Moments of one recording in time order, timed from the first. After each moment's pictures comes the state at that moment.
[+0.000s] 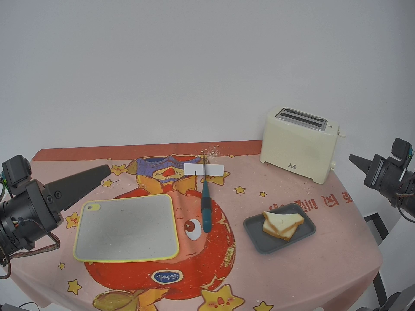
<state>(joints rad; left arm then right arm) -0.43 1.06 -0.41 -0.66 -0.33 -0.68 0.34 1.27 -0.52 -0.51 -0.07 0.43</state>
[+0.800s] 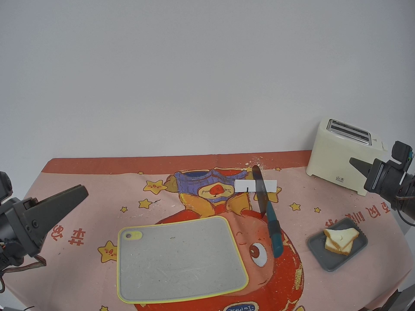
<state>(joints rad) -0.43 0.92 -0.33 -0.67 -0.34 -0.59 0.34 1.26 -0.50 -0.51 -0.08 0.39</state>
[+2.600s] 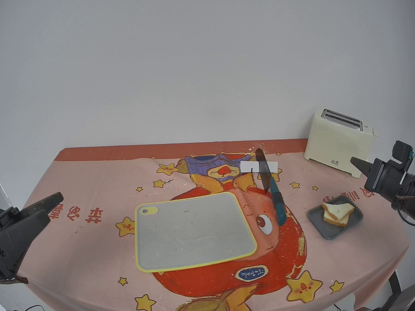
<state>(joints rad) -0.44 0.76 -0.29 -0.66 -0.40 -0.58 0.34 1.24 -0.50 -0.51 -0.09 0.36</state>
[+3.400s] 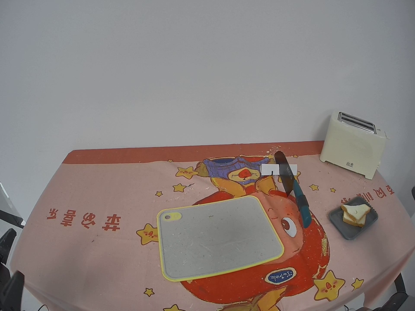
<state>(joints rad) -0.22 0.20 -0.11 -0.37 -0.32 -0.24 0.19 0.49 -0.27 -0.18 -0.09 0.07</state>
